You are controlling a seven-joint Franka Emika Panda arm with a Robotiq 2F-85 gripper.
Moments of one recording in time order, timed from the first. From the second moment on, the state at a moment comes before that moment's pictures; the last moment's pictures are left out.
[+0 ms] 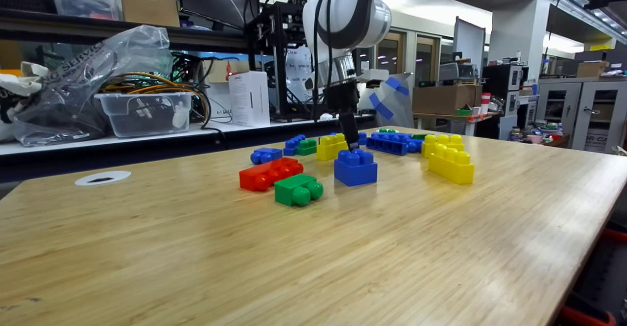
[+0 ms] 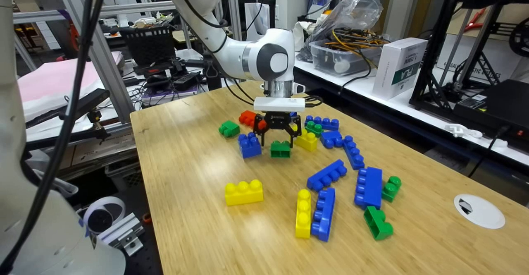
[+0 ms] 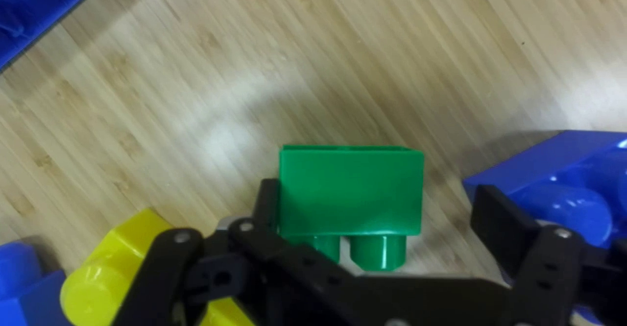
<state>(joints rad) 0.07 0.43 0.13 -2.06 -0.25 2.29 -0.55</state>
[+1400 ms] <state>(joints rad) 0.07 0.42 0.13 -2.07 -0.28 2.32 -0.55</state>
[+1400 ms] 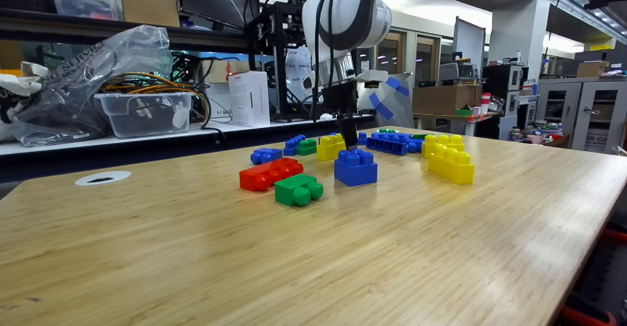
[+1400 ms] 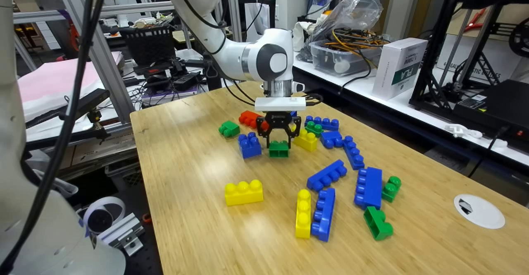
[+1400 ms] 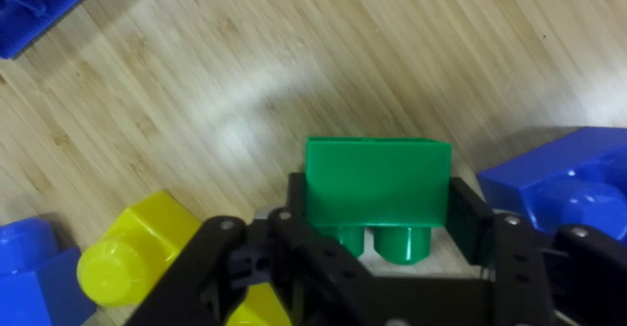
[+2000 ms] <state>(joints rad) 0.06 0.37 0.13 -2.07 -0.27 2.37 -0.57</state>
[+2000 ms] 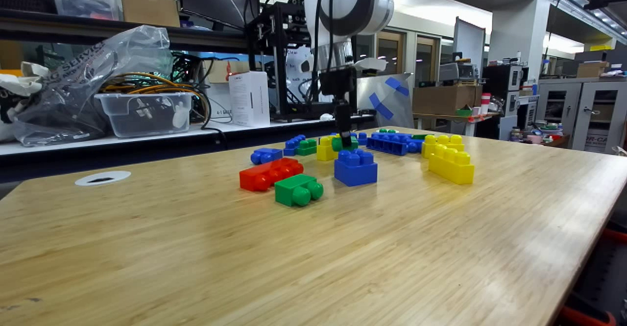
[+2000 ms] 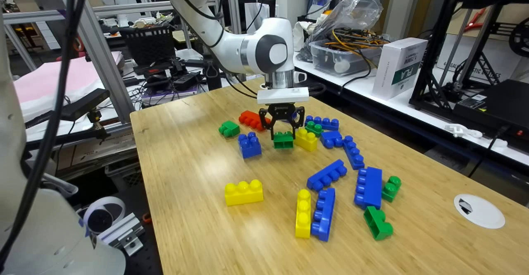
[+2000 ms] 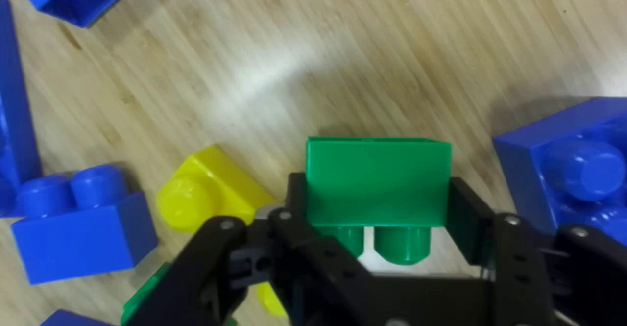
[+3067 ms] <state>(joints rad) 0.05 -0.07 0.11 -2.42 0.30 2.44 -1.26</state>
